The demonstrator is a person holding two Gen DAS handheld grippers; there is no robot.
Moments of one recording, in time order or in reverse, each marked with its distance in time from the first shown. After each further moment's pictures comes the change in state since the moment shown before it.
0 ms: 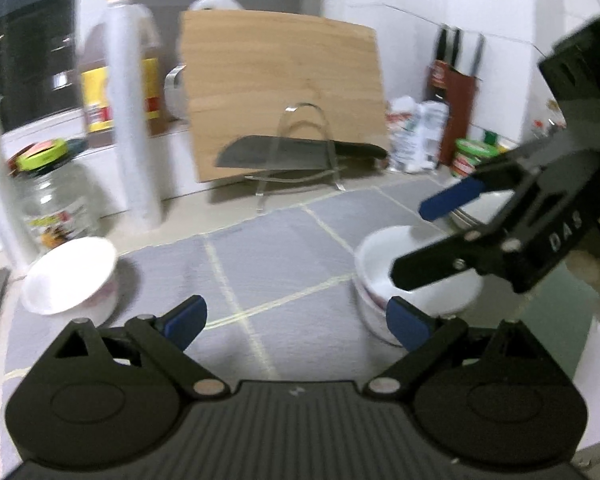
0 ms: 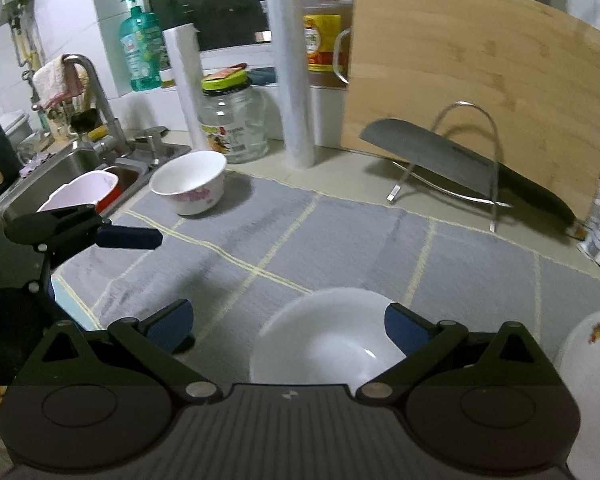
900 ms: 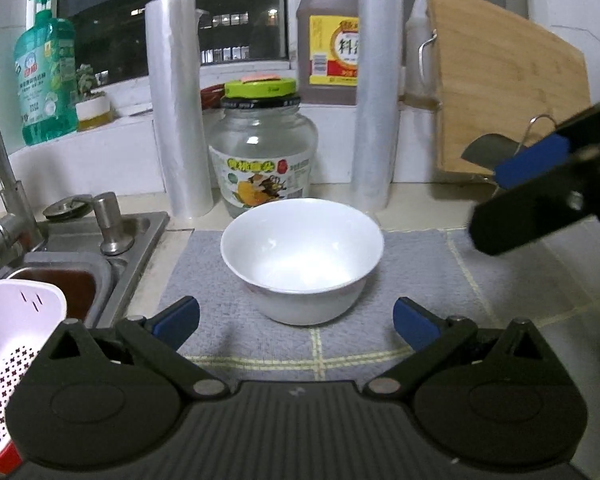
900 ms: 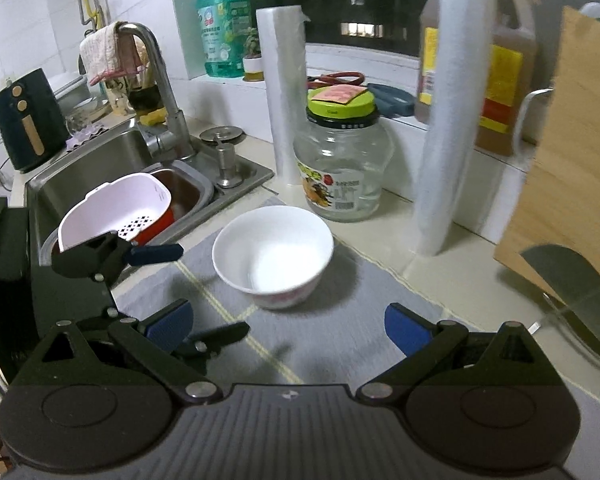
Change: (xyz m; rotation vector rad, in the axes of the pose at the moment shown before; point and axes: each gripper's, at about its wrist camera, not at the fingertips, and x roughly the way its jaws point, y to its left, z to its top) left arm 0.040 0.130 -0.026 -0.218 -0.010 0.405; right arm 0.130 0.073 0.118 -0.191 0.051 0.169
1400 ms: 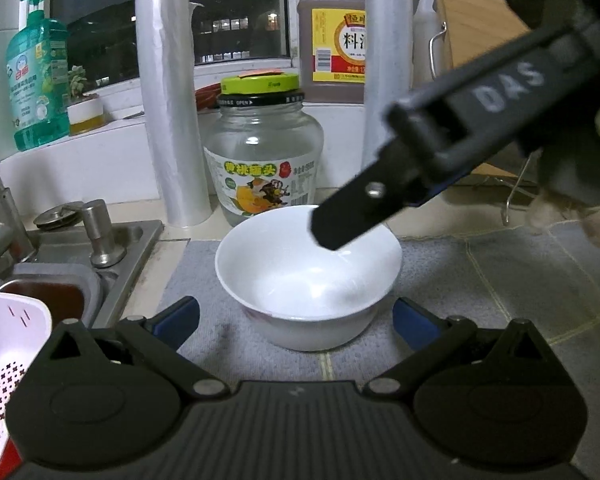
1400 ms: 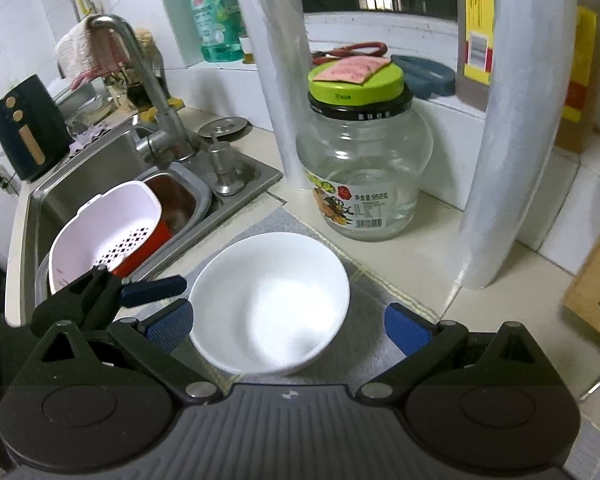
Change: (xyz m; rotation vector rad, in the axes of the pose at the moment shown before) left arm 0.023 0.001 0.005 0.015 -0.017 0.009; right arm 0.079 -0.025 0.037 0.069 0.067 0.115
